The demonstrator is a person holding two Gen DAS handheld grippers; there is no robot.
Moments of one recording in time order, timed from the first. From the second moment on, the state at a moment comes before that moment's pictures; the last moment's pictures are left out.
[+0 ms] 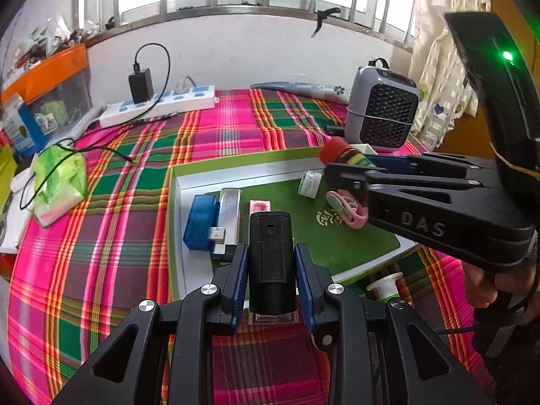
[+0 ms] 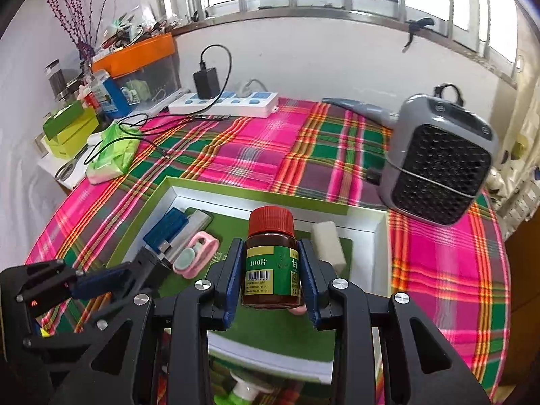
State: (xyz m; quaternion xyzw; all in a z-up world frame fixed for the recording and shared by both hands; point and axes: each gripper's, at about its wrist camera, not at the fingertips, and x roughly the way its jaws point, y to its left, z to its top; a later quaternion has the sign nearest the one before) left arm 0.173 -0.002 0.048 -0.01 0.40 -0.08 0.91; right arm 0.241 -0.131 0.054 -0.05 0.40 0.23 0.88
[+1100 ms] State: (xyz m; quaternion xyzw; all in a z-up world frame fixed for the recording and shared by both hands) left arm 0.200 -0.016 0.027 -0.01 0.42 -0.10 0.90; right arm 0.282 -0.092 0.020 -0.09 0.45 0.30 0.84
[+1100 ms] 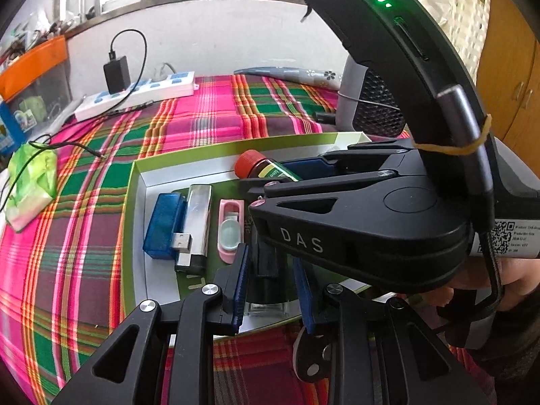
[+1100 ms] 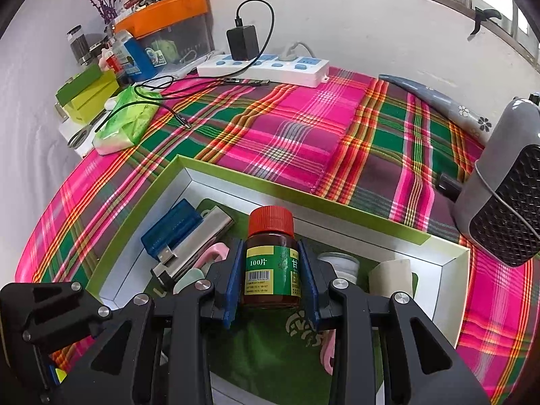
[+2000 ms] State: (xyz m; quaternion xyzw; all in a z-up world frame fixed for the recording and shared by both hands) left arm 0.199 -0.016 0.028 -0.01 0.42 -0.10 0.90; right arm 0.281 -0.091 0.017 -0.08 0.45 0.30 0.84
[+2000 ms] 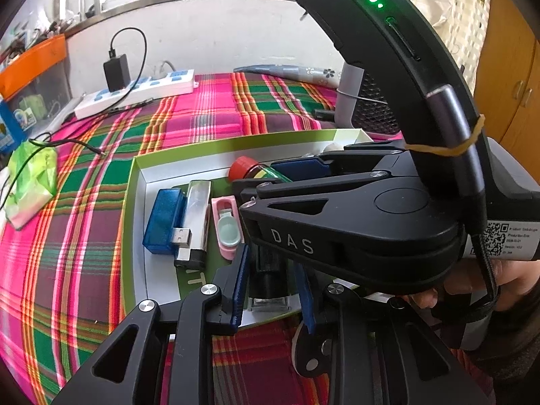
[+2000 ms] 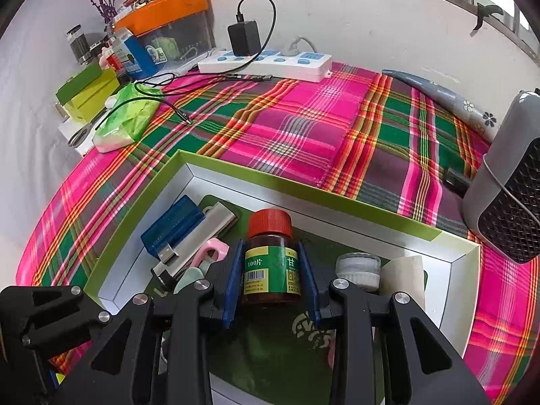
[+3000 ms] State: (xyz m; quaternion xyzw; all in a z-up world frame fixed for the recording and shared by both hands) left arm 0.133 -0.007 0.059 -0.01 0.39 -0.09 0.92; right arm 0.208 -0.120 0.066 -0.05 0.39 0.28 0.88
